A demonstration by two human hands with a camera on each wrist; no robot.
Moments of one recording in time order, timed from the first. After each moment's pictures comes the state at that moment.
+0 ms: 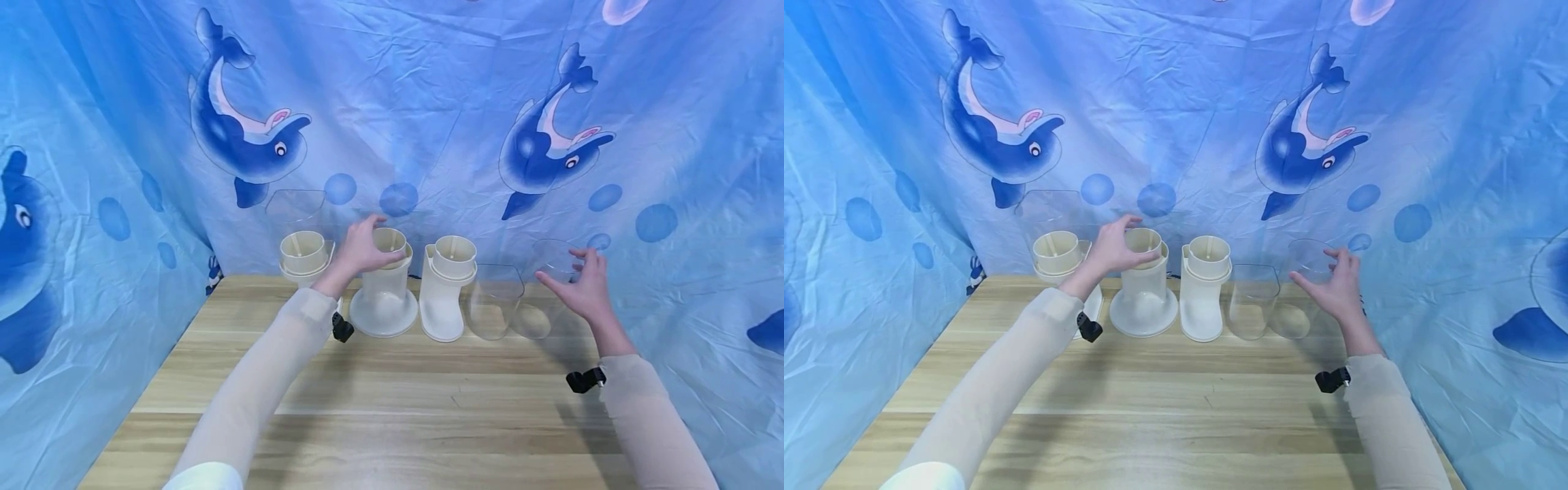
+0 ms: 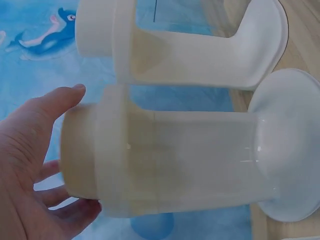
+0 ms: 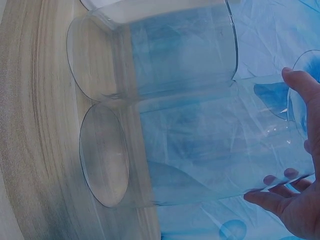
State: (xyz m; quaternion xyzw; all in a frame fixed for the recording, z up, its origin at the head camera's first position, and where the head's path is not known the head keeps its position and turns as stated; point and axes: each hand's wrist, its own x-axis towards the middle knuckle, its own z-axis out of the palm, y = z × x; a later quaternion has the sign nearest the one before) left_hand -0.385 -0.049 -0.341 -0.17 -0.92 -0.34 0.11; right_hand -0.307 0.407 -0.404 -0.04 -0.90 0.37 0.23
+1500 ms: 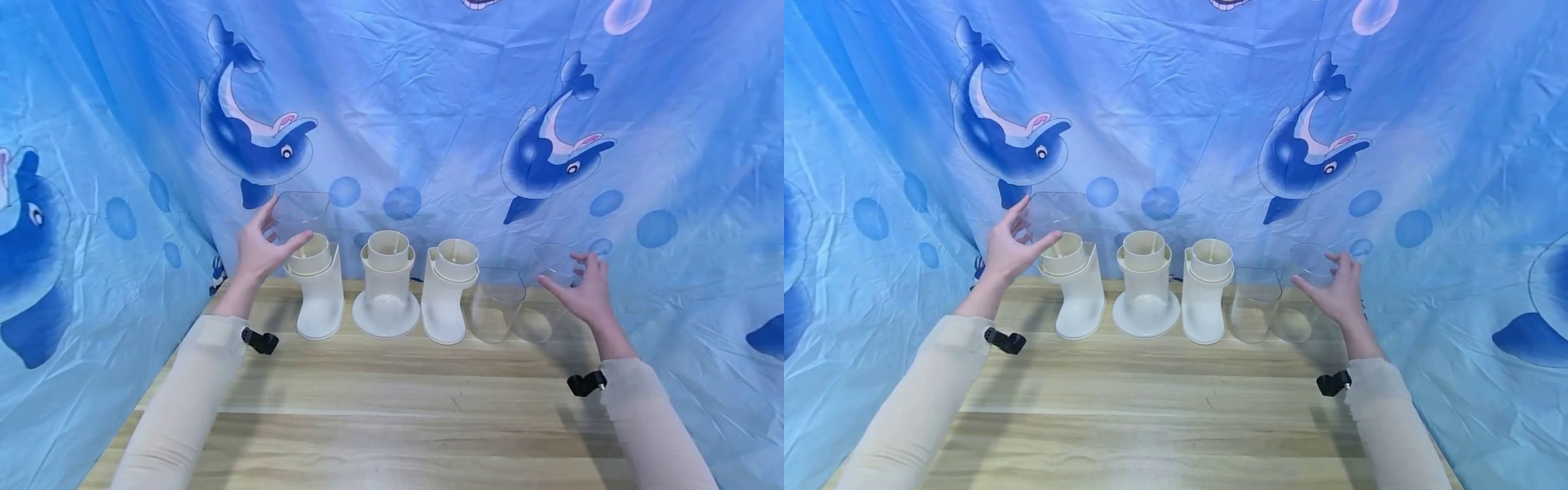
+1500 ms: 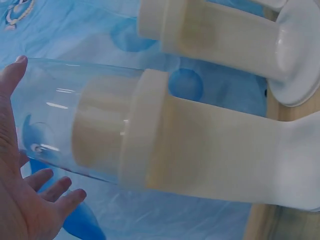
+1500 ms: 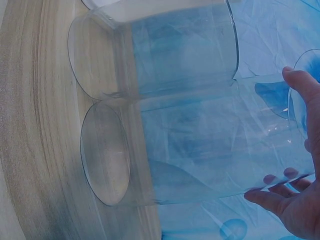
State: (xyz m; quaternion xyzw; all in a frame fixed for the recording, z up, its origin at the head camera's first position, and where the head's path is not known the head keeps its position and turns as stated) left_hand -0.353 -0.214 -0.337 -0.10 -0.82 -0.51 0.25; right_hand -0.305 0.408 -0.404 -0.04 -0.90 0.37 0.23
